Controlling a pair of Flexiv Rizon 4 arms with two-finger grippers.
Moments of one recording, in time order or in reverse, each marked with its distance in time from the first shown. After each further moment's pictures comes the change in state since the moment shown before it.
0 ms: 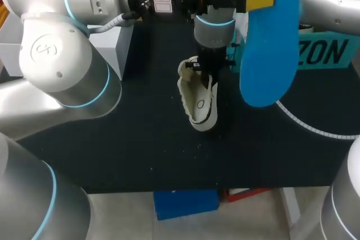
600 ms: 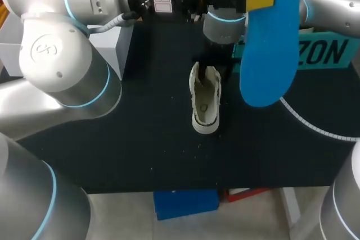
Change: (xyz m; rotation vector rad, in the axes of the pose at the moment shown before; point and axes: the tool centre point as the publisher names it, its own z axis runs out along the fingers) left arm 0.000 0.000 0.000 0.000 0.000 0.000; right arm -0.010 0.009 -0.012 -0.022 0.064 0.062
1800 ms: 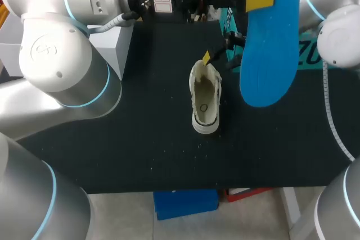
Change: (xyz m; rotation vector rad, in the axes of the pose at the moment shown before) left arm 0.000 0.000 0.000 0.000 0.000 0.000; right arm 0.011 -0.050 -0.128 -0.133 0.653 -0.362
